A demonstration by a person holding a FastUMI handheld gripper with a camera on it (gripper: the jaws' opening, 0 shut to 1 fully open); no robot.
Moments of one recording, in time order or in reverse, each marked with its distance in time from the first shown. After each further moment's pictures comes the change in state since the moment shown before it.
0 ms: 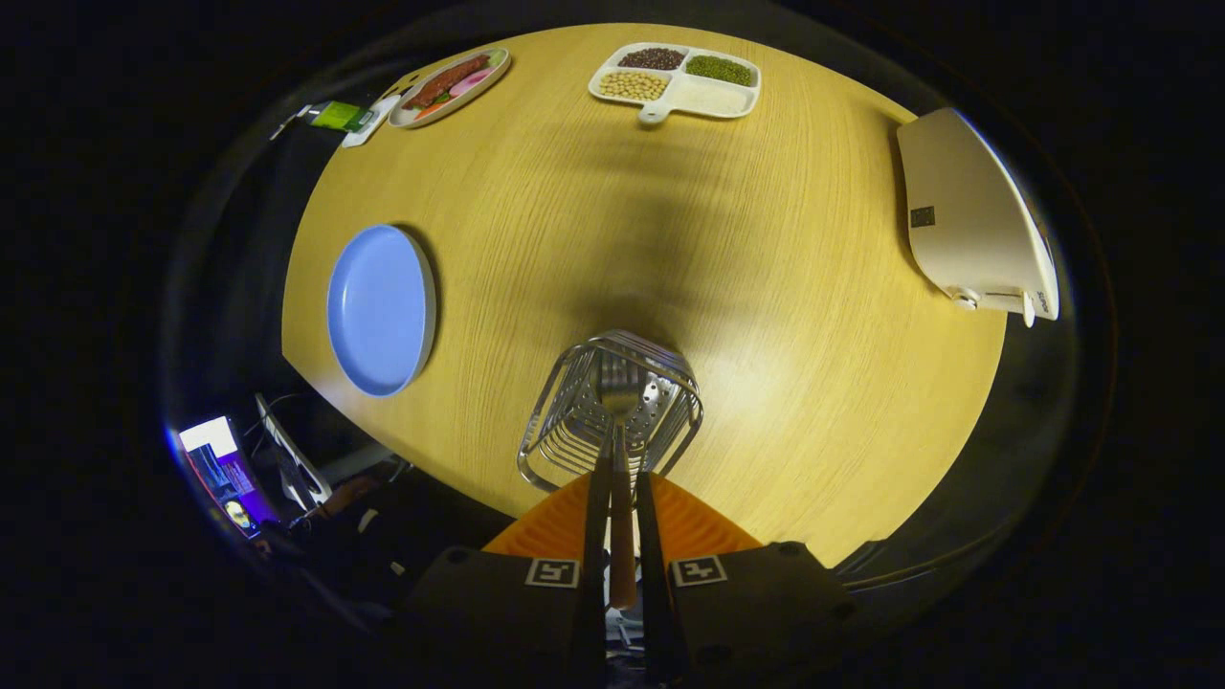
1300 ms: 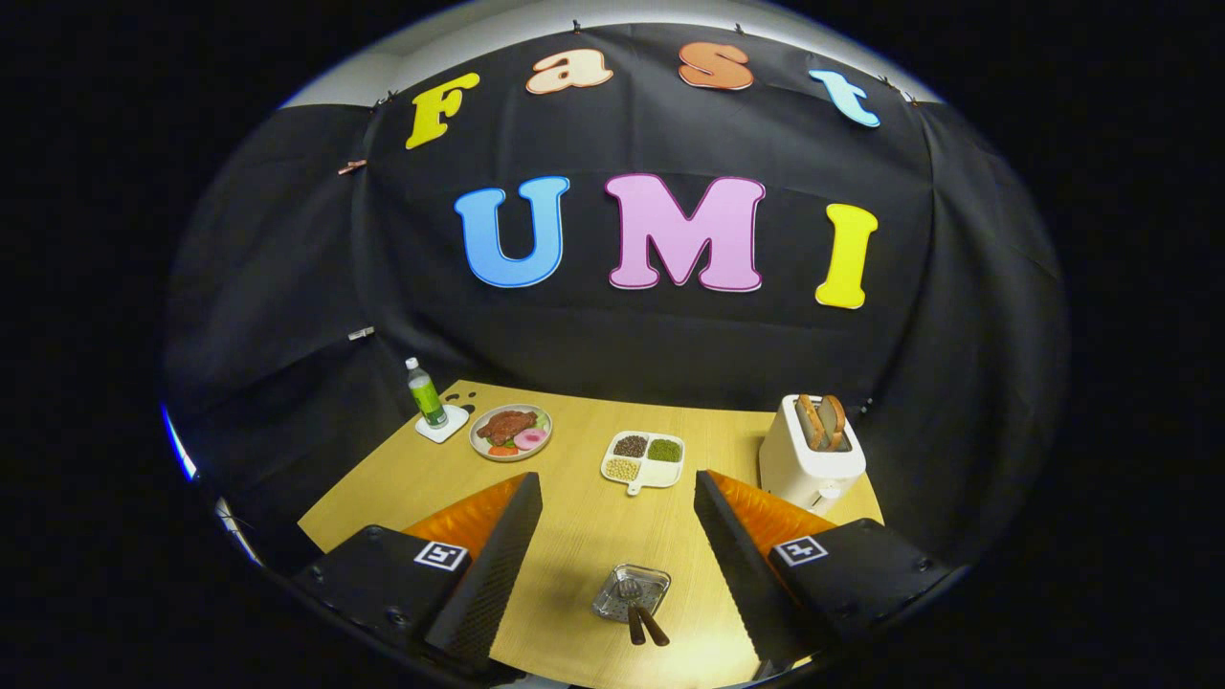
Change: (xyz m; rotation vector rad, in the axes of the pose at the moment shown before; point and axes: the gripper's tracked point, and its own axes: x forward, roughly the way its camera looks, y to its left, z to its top) arm -0.254 0.063 0.016 -0.043 -1.275 -0.131
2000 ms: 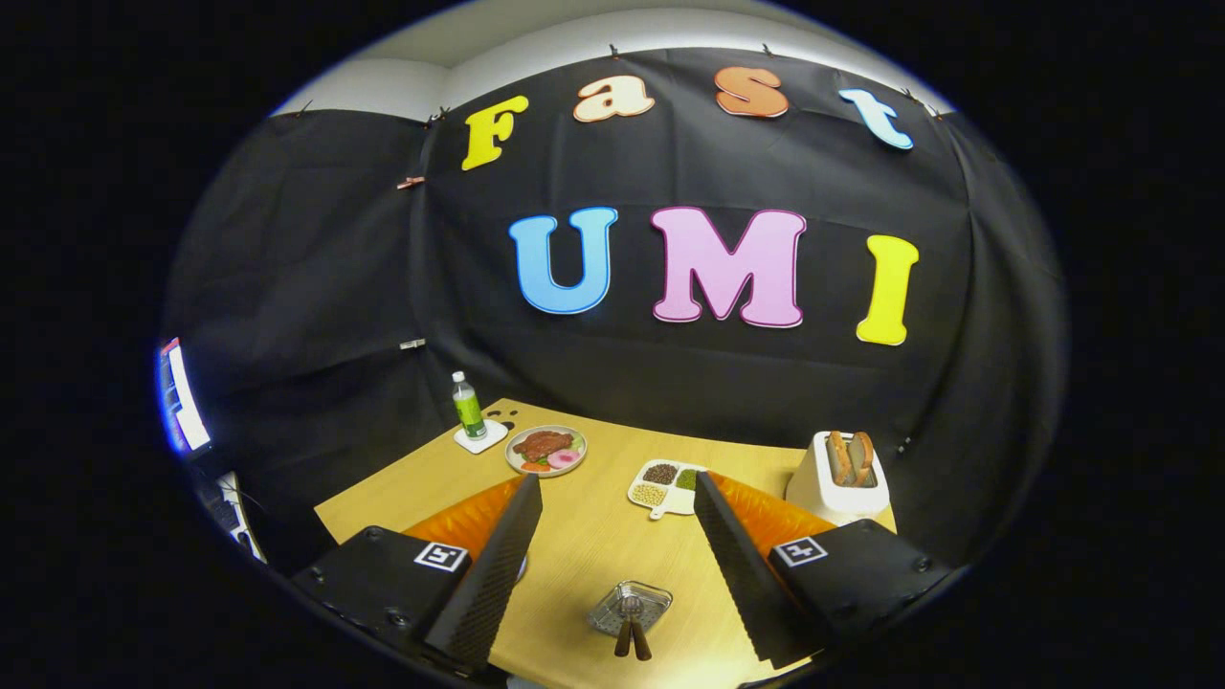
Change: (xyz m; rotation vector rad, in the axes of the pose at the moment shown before) arm -0.011 0.000 0.001 -0.071 -0.088 0.169
